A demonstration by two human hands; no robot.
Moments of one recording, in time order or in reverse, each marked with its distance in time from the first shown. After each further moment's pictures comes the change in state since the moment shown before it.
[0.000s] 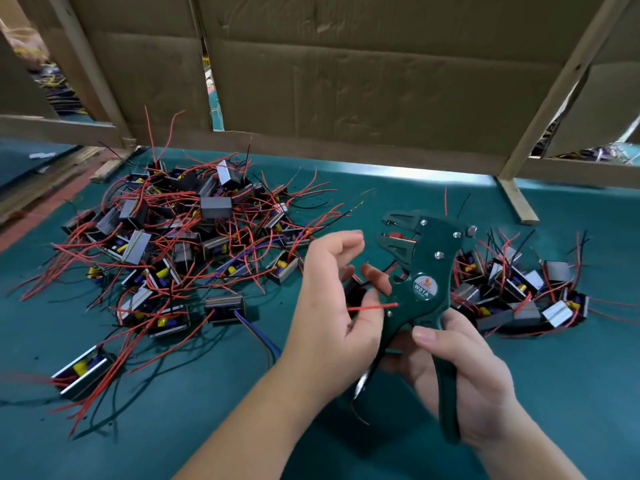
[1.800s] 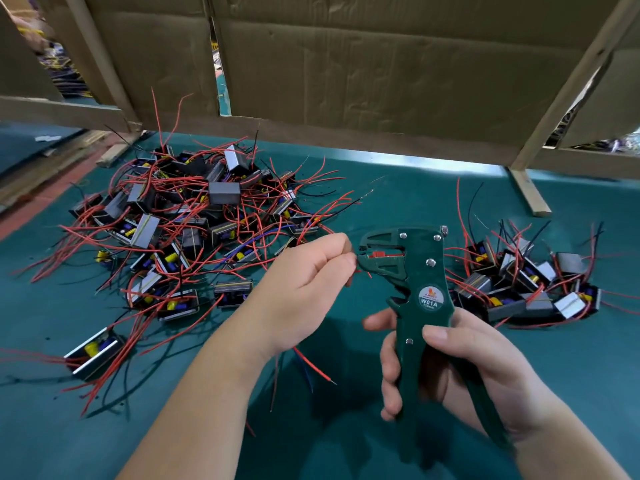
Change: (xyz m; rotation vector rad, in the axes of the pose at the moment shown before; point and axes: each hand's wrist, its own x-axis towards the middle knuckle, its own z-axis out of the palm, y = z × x) left_hand 0.020 0.003 -0.057 0.226 -0.352 -0.181; right_hand -0.012 -0.015 0.011 -0.004 -0.295 0.316
